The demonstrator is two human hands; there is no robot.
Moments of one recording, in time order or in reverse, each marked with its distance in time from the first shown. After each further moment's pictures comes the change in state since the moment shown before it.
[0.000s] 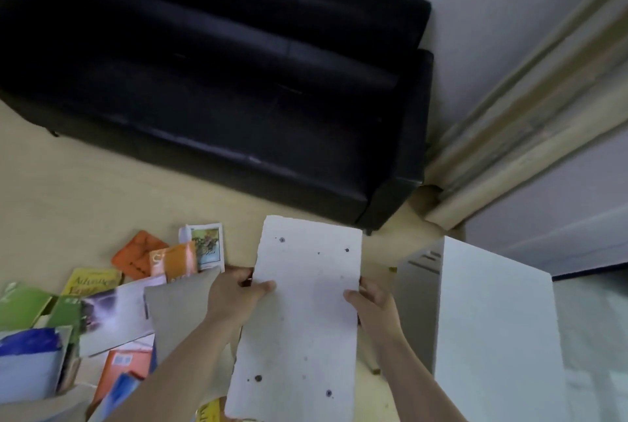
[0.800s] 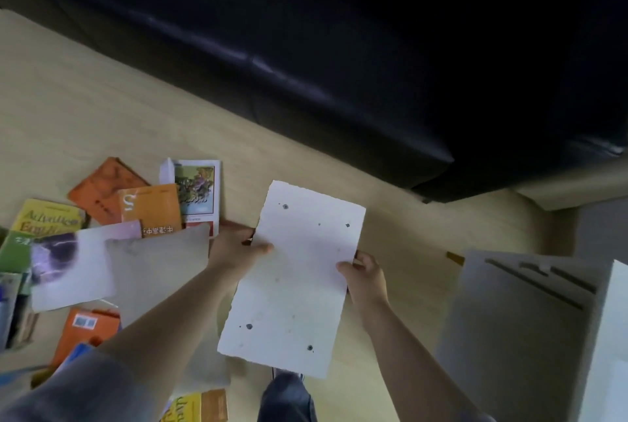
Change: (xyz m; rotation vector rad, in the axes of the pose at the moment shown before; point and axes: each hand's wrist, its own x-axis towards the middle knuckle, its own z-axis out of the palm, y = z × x) left_hand 0.325 -0.164 0.126 0.220 -0.033 -0.183; right_hand 0.349 0.161 0.104 -0.162 -0.041 0.260
